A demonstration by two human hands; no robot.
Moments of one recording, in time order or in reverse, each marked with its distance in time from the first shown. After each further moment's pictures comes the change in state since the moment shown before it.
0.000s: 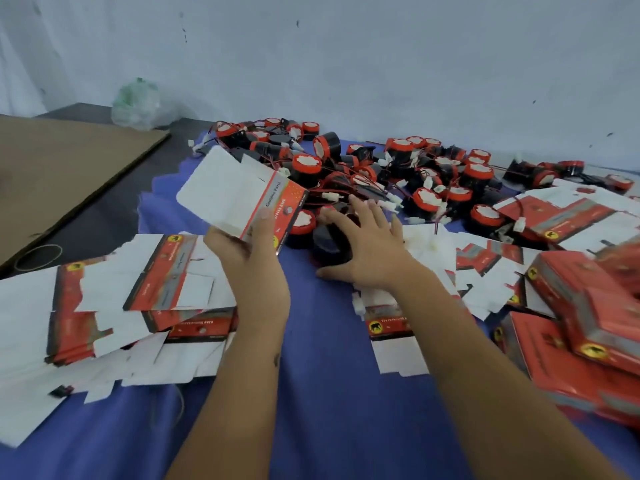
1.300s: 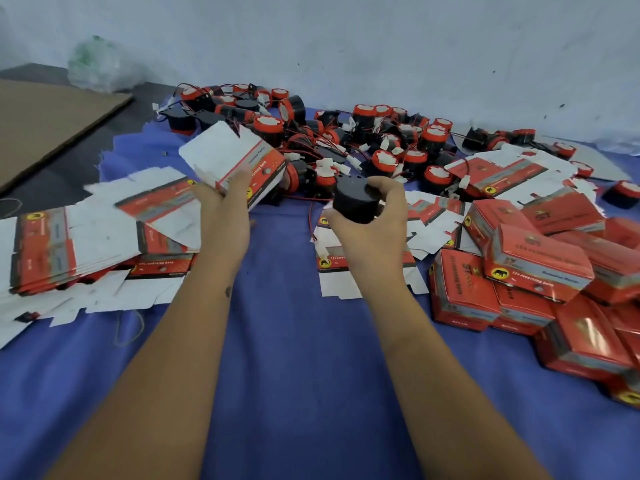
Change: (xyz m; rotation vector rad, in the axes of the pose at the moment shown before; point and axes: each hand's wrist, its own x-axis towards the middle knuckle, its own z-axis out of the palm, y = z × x) left_hand -0.009 0.007 0.002 0.211 -0.185 -0.290; right_hand -0.103 -0.019 -0.009 1.044 0.685 0.314
